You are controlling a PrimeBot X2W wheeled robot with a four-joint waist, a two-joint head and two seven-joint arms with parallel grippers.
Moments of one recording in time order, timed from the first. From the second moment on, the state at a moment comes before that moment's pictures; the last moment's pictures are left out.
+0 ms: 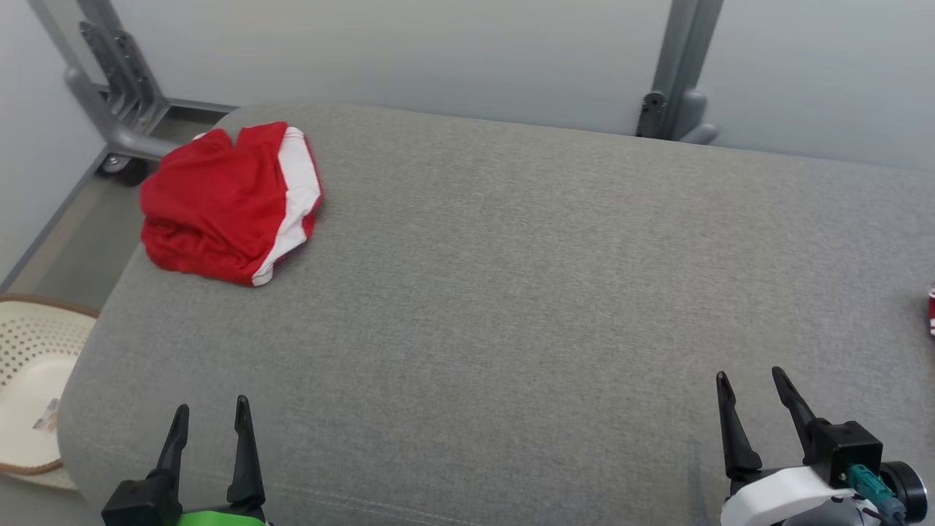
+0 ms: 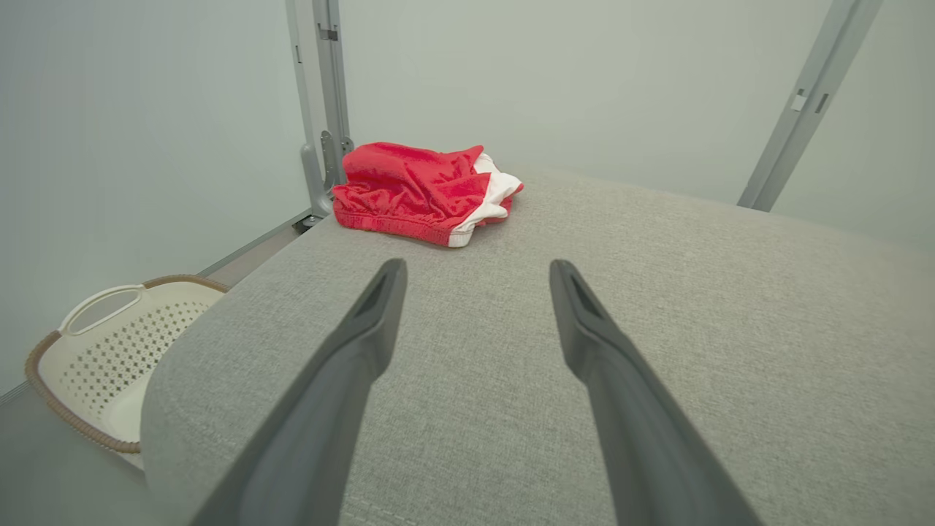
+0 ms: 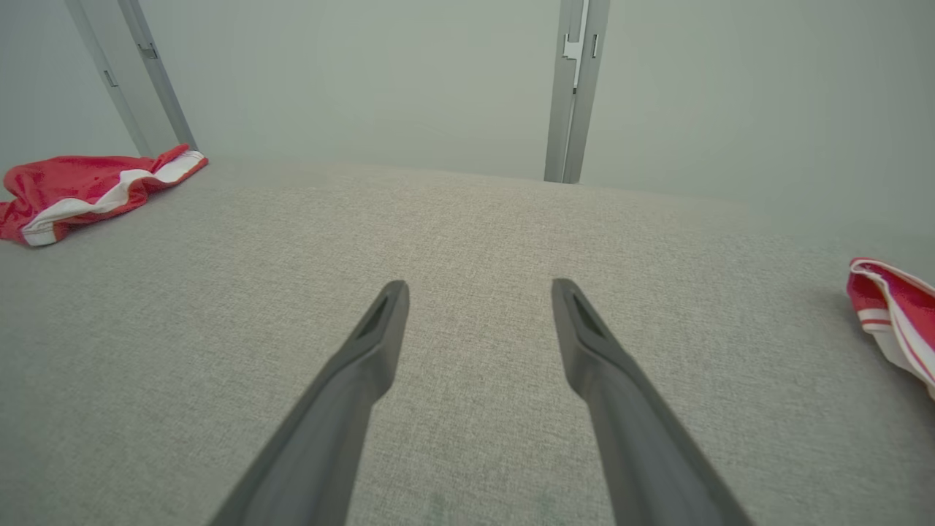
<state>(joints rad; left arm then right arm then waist) 0.09 0.05 0.03 0.18 -0.19 -0.07 -0.26 0.06 -0.05 -0.05 0.20 0.07 0.13 -0.26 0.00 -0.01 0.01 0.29</state>
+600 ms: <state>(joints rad) 0.10 0.05 0.05 0.16 -0.22 -0.06 -0.26 0.03 -0.05 0.00 0.22 0.06 0.13 -0.26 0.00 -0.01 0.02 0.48</state>
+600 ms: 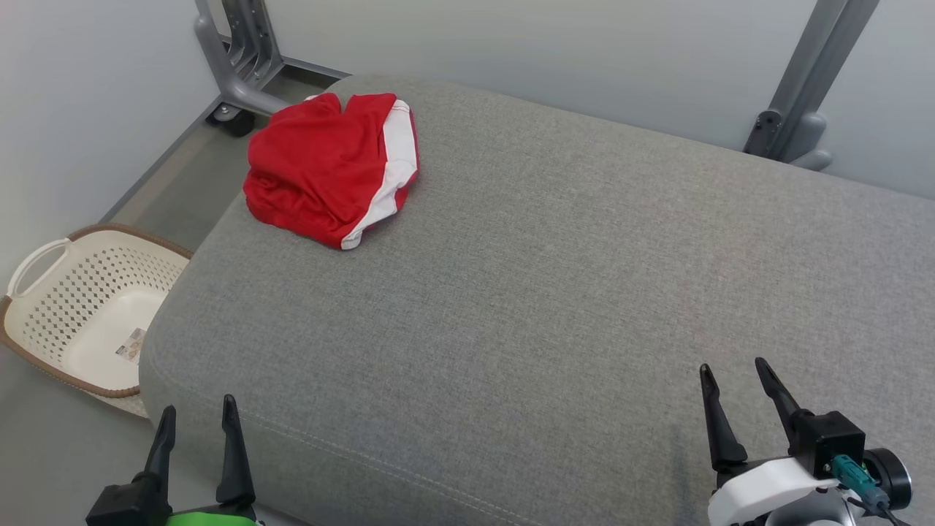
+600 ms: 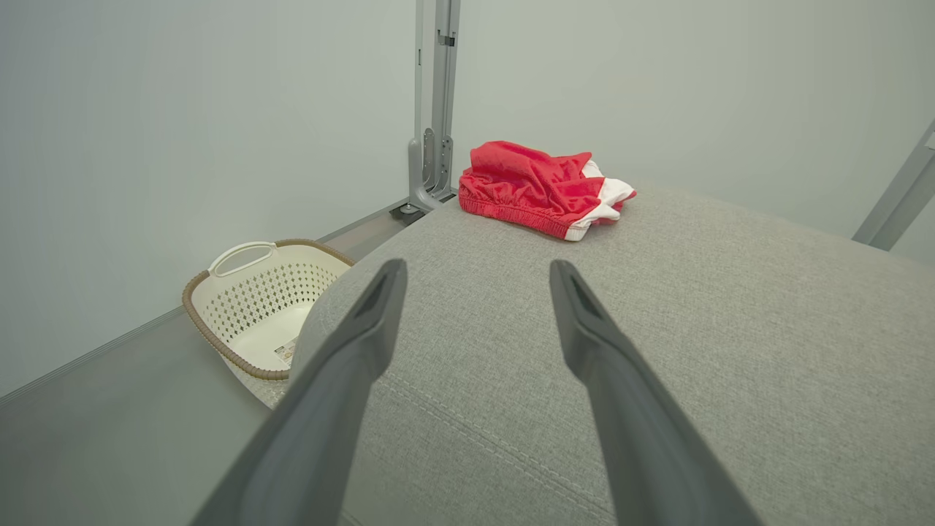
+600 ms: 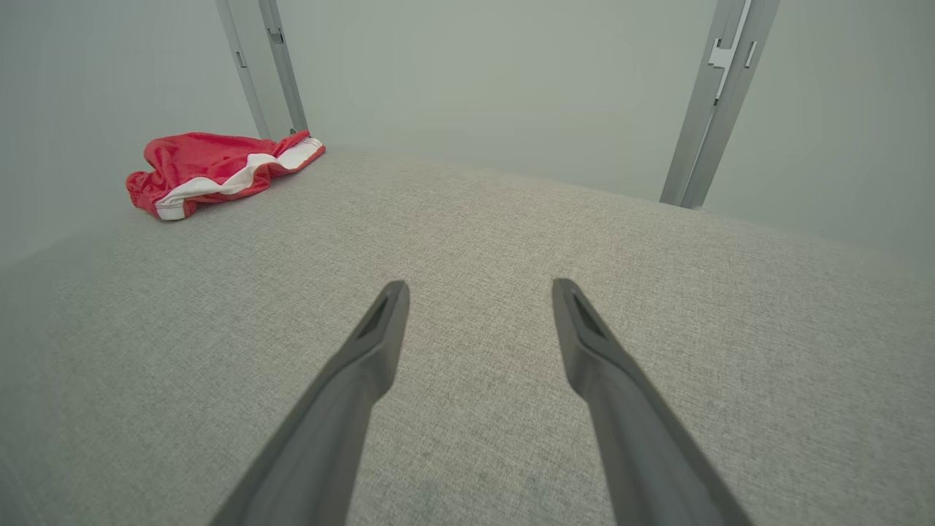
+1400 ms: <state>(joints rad) -0.50 0.05 0.10 0.46 -0.47 -0.10 -0.26 -0.25 -0.25 -0.05 0.07 0.05 0.13 -0.26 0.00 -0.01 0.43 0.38</state>
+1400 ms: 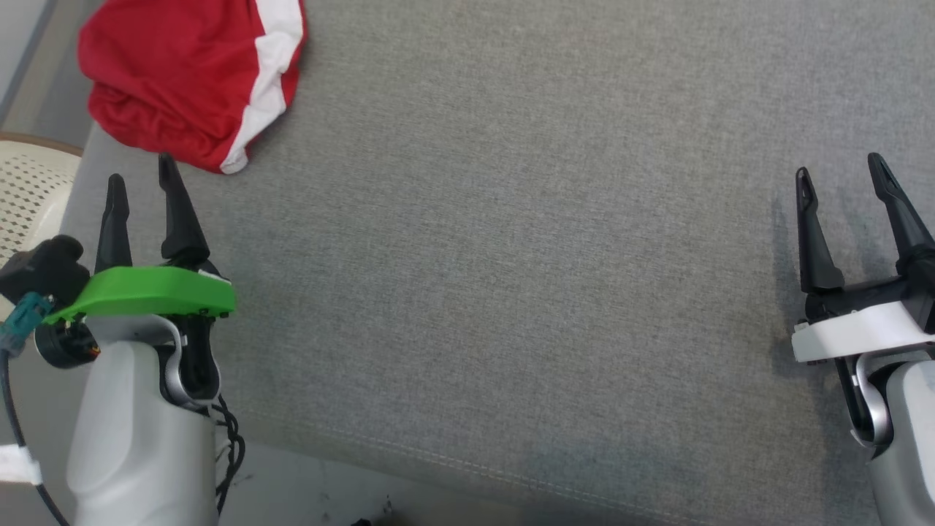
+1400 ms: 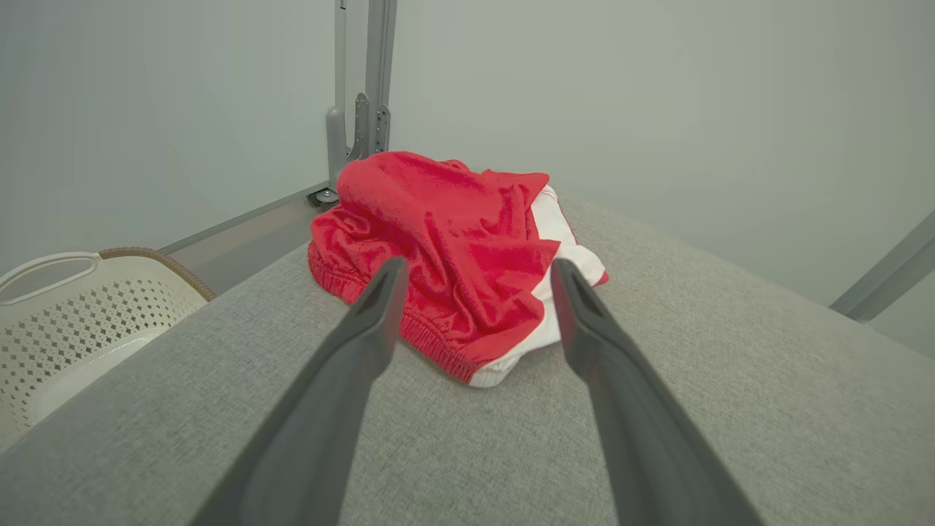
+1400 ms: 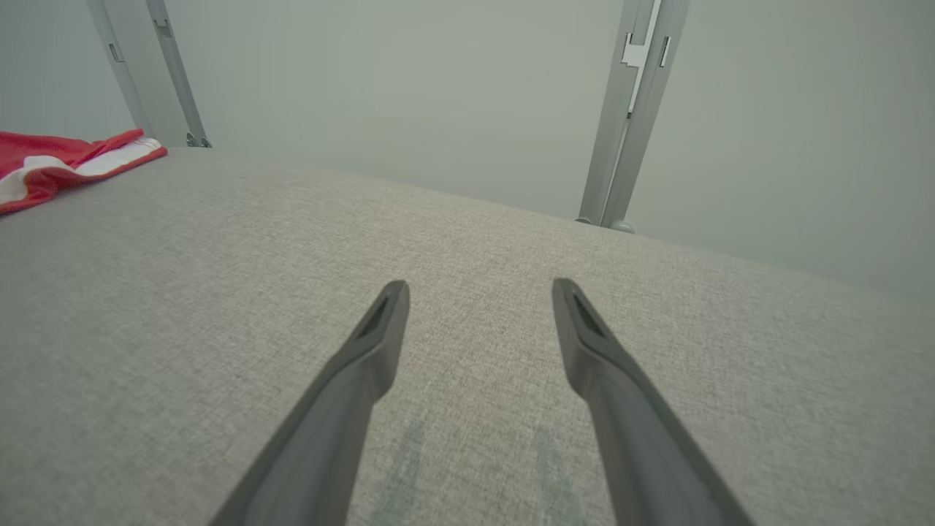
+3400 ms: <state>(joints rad) -0.51 0.06 -0.37 -0.05 -0.79 -0.08 0.19 -0.07 -0.05 -0.04 0.15 0.13 0.13 -0.26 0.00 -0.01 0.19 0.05</state>
